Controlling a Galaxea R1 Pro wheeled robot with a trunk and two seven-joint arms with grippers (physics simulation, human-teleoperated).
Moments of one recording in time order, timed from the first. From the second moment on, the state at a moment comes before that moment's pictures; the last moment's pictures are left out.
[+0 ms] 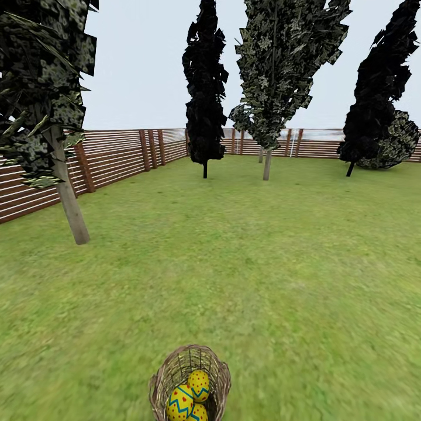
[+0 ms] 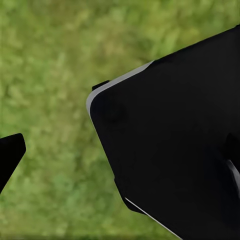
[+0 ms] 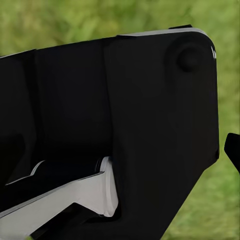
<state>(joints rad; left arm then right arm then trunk) -0.02 0.03 -0.38 -0.03 0.00 -0.33 -0.01 0.00 0.10 -0.12 -0.08 -0.02 -0.12 0.04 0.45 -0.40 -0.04</state>
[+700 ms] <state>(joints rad) -0.02 0.03 -0.38 -0.03 0.00 -0.33 -0.01 0.00 0.10 -0.12 -0.08 -0.02 -0.12 0.04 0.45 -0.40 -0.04</state>
